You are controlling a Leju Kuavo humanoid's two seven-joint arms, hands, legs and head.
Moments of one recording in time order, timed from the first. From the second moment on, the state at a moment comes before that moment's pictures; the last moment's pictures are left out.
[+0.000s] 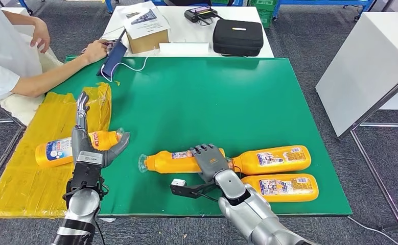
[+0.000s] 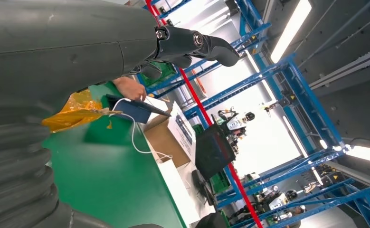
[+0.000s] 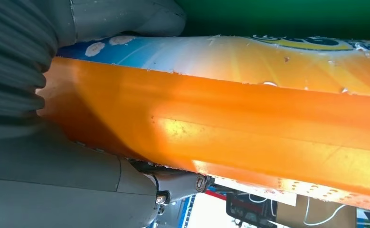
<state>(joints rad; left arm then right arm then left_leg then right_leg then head) -0.18 -0.12 -0.14 -1.48 -0.47 0.42 -0.46 -0.46 0.15 0.58 -0.68 1.34 -0.25 0.10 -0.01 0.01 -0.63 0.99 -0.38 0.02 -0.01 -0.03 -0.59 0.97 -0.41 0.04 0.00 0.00</state>
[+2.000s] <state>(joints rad) -0.23 -0.08 -0.34 -1.39 -0.07 -0.17 -0.48 -0.18 0.27 0.56 -1.18 0.58 -0.44 -0.48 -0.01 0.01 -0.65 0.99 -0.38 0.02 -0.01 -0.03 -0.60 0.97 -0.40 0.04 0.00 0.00</state>
